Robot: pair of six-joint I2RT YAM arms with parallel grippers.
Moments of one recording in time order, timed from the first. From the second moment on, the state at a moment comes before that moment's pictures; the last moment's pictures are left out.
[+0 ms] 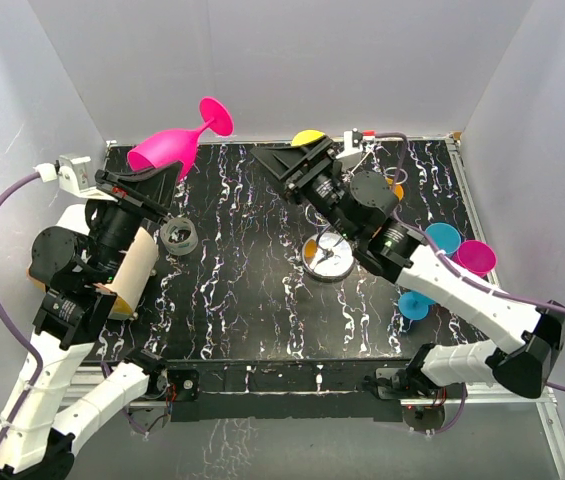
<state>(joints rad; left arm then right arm) -0.47 0.72 1.14 -0.06 0.00 -0.40 0.86 1.24 1.24 0.21 0.17 1.22</state>
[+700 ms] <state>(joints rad) -0.47 0.75 1.17 0.04 0.14 -0.51 0.94 1.43 1.48 0.30 0.23 1.31</state>
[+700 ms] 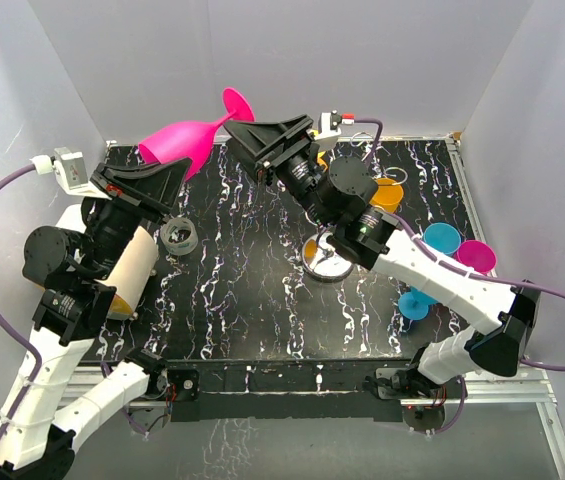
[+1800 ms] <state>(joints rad) -0.47 0.71 1.12 0.08 0.23 -0.58 0.95 1.45 1.44 0.44 0.27 1.30</state>
